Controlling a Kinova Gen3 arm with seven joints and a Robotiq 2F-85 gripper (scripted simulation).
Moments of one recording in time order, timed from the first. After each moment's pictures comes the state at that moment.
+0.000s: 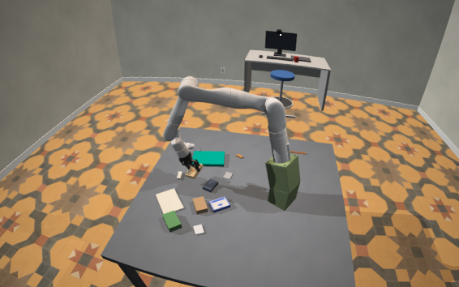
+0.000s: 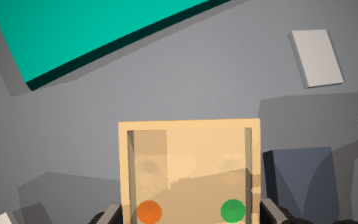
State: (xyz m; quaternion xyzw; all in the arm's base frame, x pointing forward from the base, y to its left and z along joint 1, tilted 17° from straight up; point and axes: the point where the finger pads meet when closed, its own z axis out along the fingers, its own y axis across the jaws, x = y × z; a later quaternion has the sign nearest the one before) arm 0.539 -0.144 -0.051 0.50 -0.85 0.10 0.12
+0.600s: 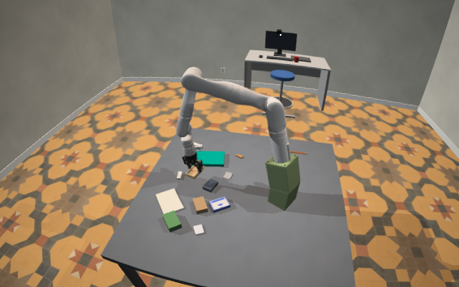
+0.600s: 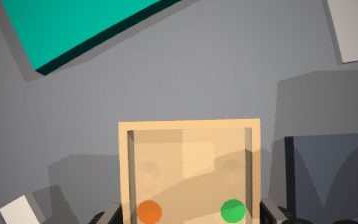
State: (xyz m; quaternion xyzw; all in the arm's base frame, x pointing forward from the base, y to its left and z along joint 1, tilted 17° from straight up) arm 0.534 -0.144 -0.055 0.52 -0.85 0.13 0.01
